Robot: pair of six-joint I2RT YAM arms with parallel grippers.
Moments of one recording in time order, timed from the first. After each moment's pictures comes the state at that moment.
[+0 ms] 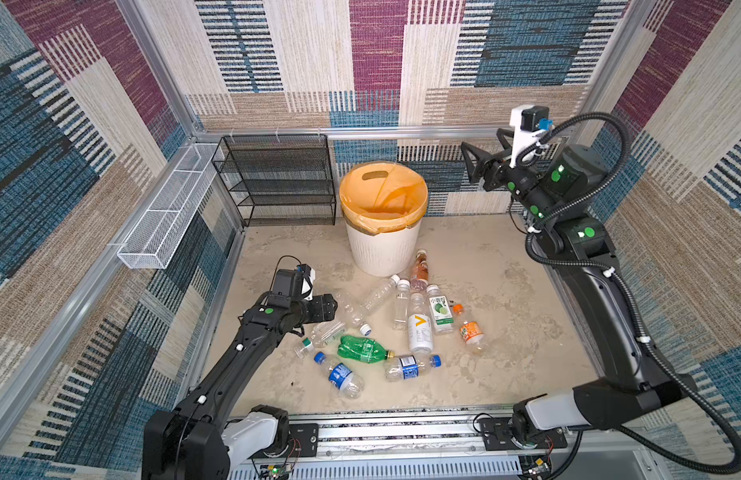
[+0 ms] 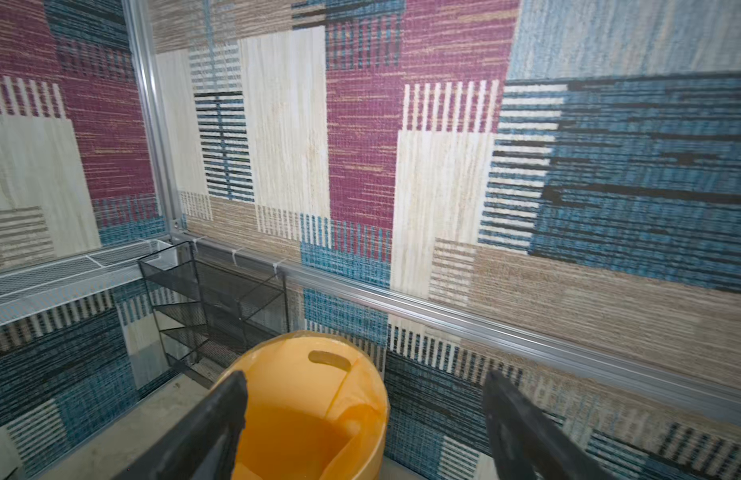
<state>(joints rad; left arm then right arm) -0.25 1.14 0.81 -0.57 0.19 -0.34 0.23 1.36 1.73 -0.22 -0.17 0.00</state>
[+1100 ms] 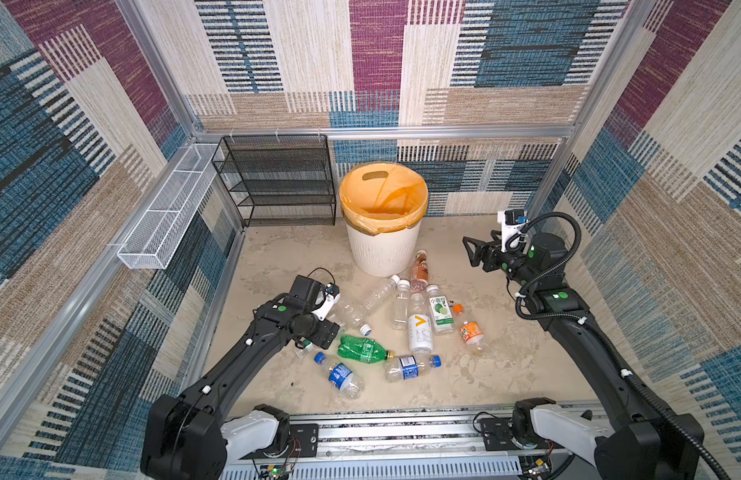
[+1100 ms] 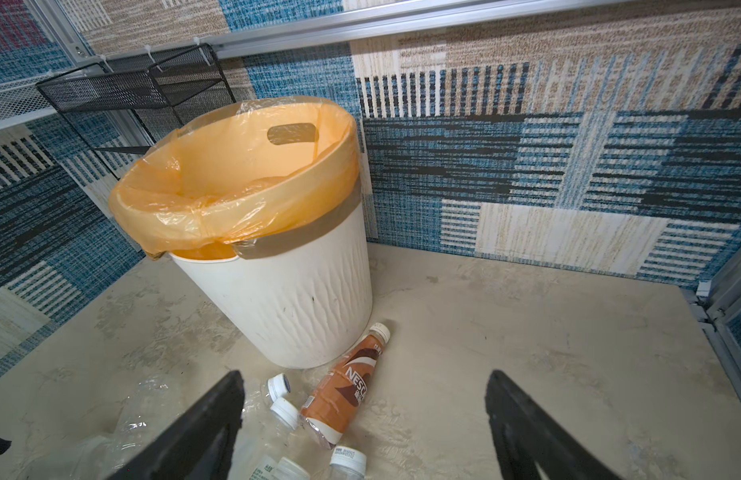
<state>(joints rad) -0.36 1.22 0.85 -0.78 0.06 0.22 0.11 1.11 0.96 -0.06 -0.29 0.10</state>
